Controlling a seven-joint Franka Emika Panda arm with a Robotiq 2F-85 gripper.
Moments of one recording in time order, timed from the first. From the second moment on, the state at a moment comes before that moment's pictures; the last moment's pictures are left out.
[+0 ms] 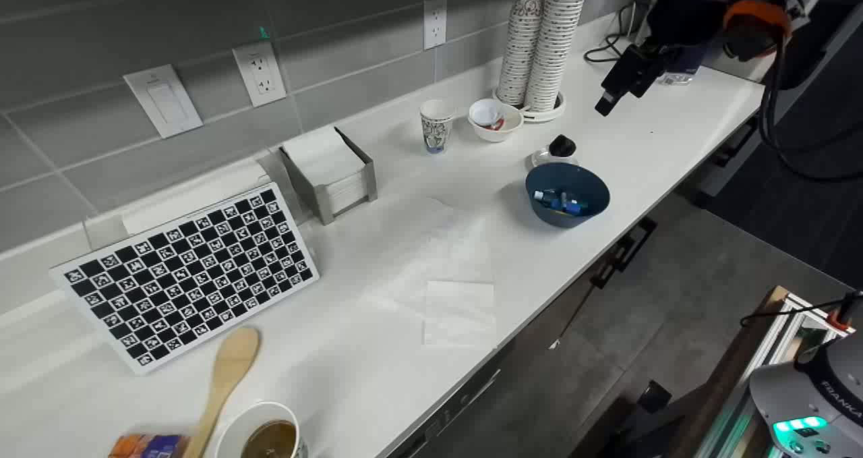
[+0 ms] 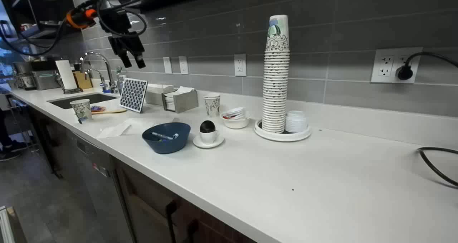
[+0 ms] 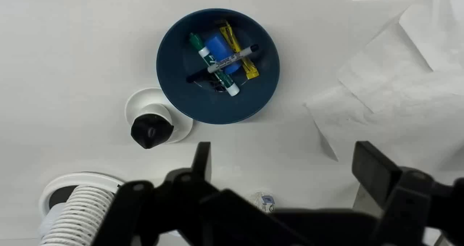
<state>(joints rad) 0.01 -0.48 0.10 -2.35 0.00 2.12 0.15</state>
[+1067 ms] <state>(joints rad) -0.02 -0.31 0.12 -2.38 -0.16 2.29 0.21</state>
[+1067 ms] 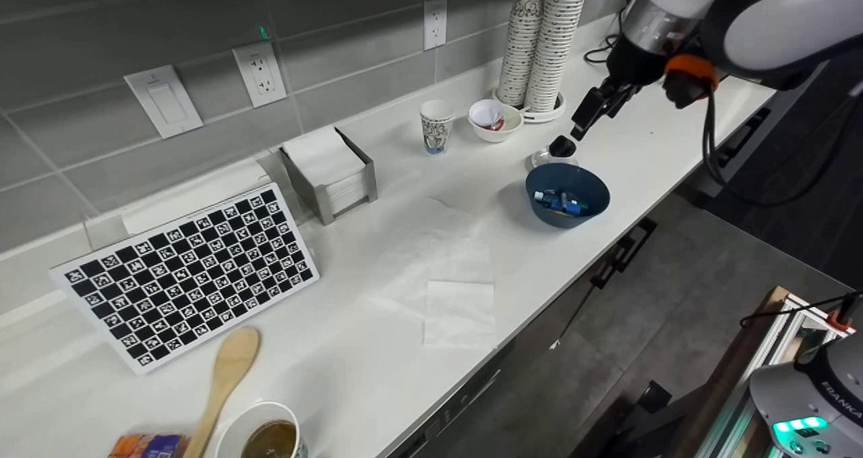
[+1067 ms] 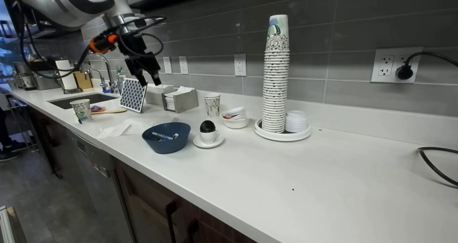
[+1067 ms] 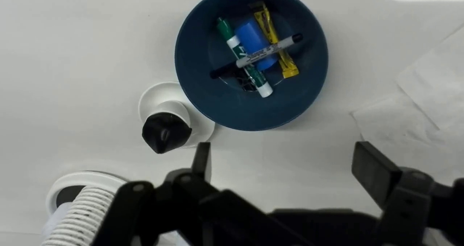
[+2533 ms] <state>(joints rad) -0.08 0.15 -0.08 -2.09 0.00 2.48 0.39</state>
